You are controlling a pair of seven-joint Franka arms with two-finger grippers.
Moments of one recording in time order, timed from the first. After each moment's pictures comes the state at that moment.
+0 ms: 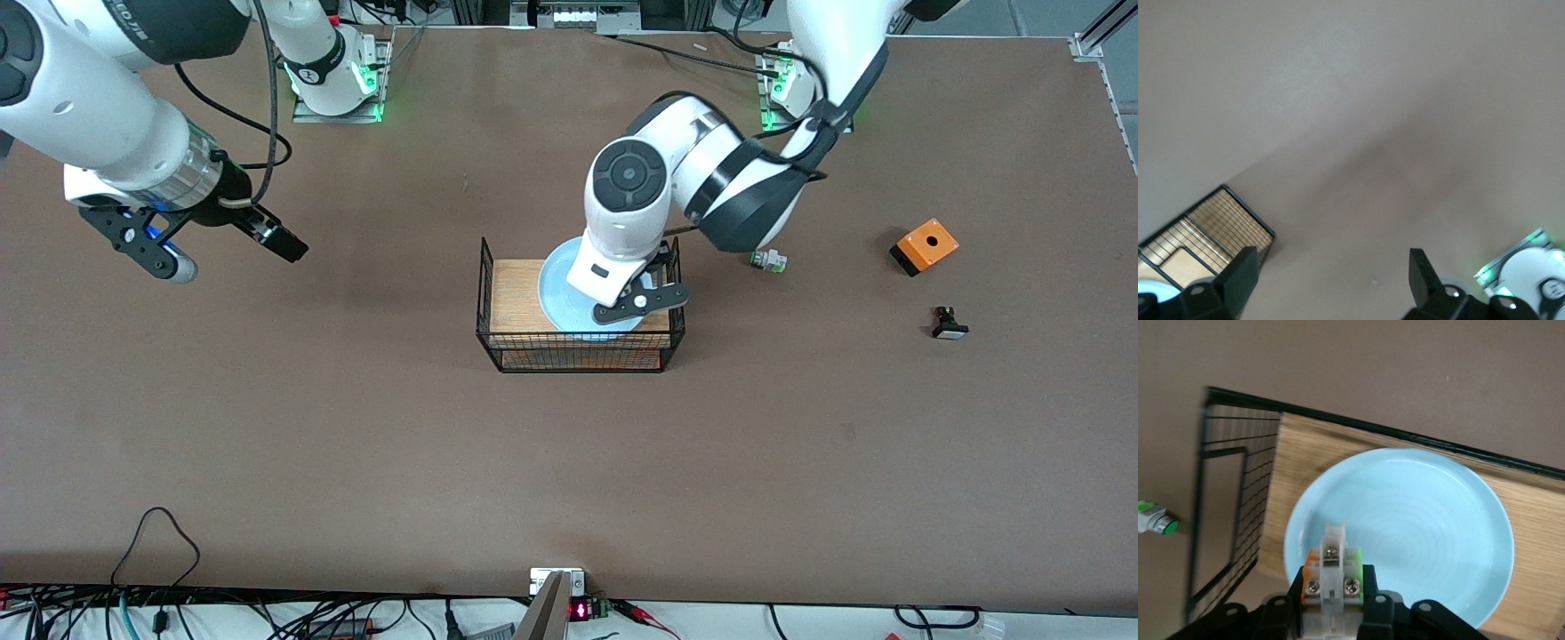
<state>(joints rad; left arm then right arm) -0.34 0.60 -0.45 -1.27 0.18 1.71 -1.05 0.28 0.15 0.01 -1.52 0.03 1.57 1.02</state>
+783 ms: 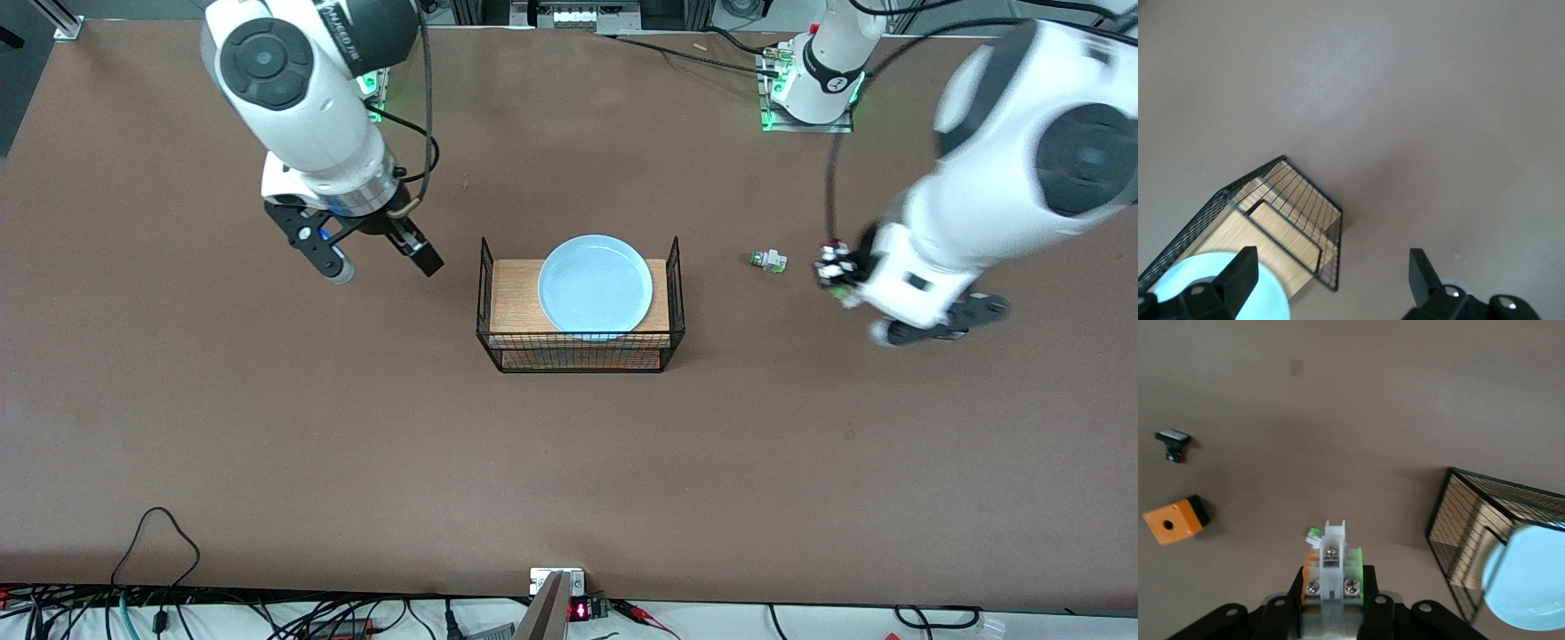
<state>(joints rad) 0.13 0.40 -0.44 -1.23 0.10 1.42 -0.56 0.53 0.26 0.01 -1.50 0.03 1.74 1.35</state>
